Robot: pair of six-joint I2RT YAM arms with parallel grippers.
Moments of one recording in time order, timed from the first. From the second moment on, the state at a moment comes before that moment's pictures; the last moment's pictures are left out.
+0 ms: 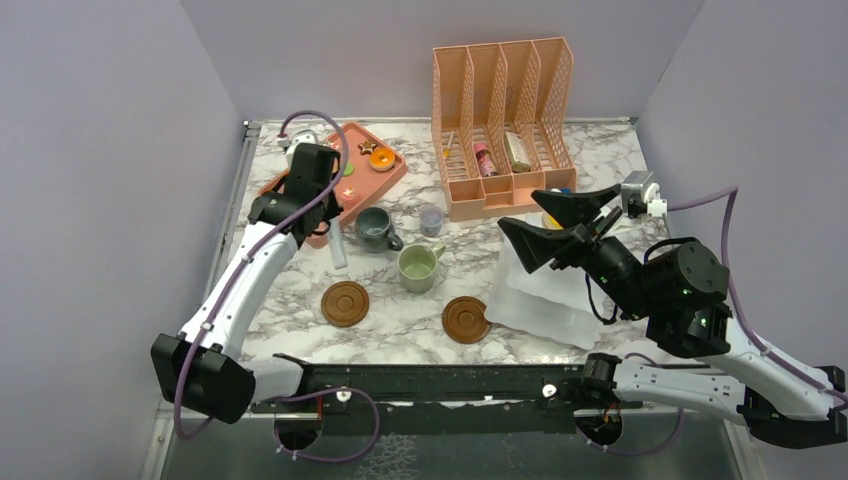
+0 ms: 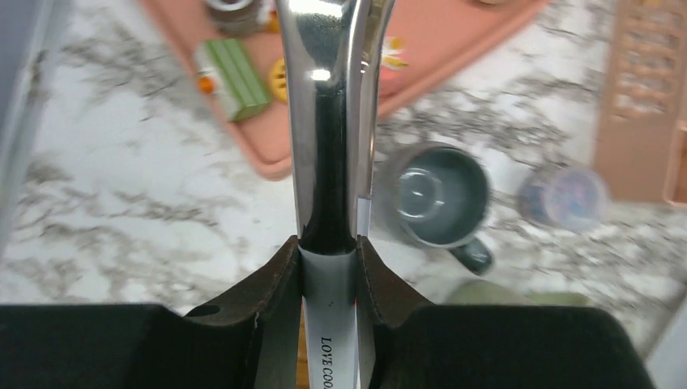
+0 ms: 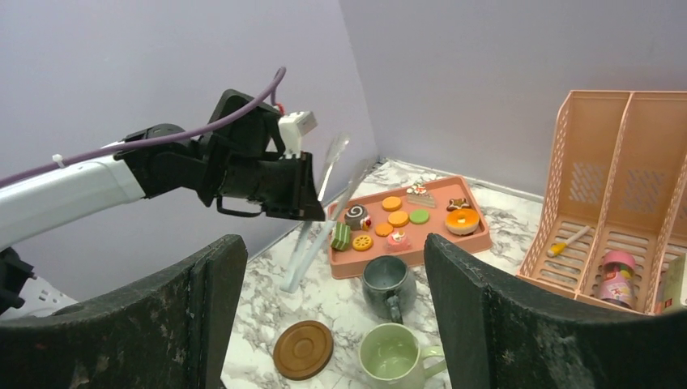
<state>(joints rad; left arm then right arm) -0.39 1.27 1.27 -0.74 -0.35 -0.48 1.14 0.69 1.07 -0.08 0.36 0.13</state>
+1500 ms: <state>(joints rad) 0.14 1.70 1.03 -0.73 -0.51 -0.33 1.14 0.64 1.03 -0.05 0.34 0.03</state>
